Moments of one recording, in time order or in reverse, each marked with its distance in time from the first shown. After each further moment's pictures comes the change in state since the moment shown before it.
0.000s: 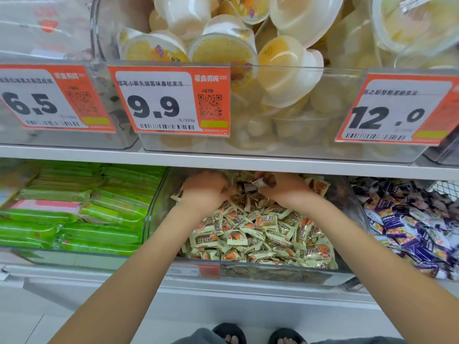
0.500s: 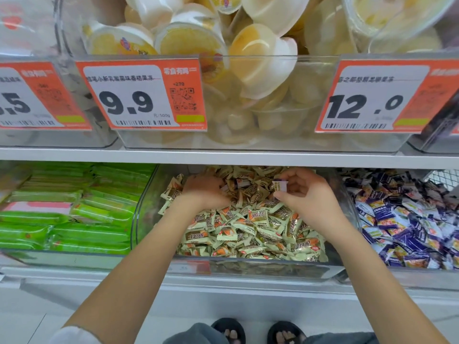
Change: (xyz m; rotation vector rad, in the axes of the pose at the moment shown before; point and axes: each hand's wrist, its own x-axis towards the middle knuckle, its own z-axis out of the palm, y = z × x) left_hand 0.025 0.005 0.021 0.095 -0.218 -0.098; right_hand -0.064 0.024 -0.014 0.479 0.330 -0.074
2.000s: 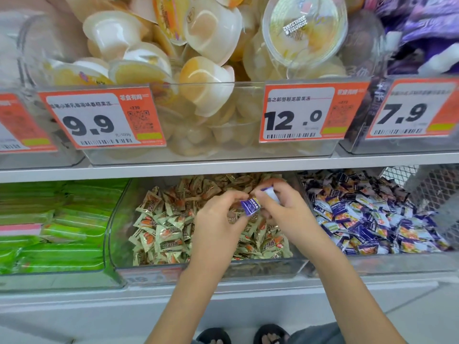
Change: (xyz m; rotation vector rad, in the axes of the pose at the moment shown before) left_hand -0.120 0.105 -0.011 -0.817 0.673 0.218; right_hand -0.034 -0.015 -0.017 0.232 -0.037 0.042
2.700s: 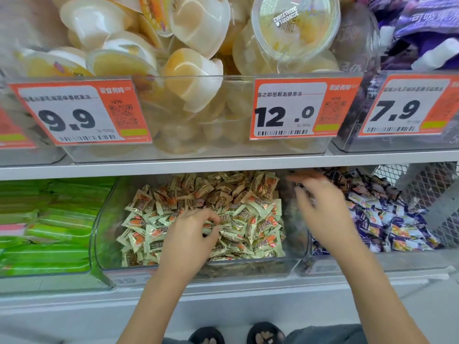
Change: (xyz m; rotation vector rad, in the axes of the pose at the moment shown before) left_hand -0.009 -0.042 -0.013 0.304 -0.225 -0.152; right_hand -0.008 0.006 -0.057 -0.782 0.239 -0.137
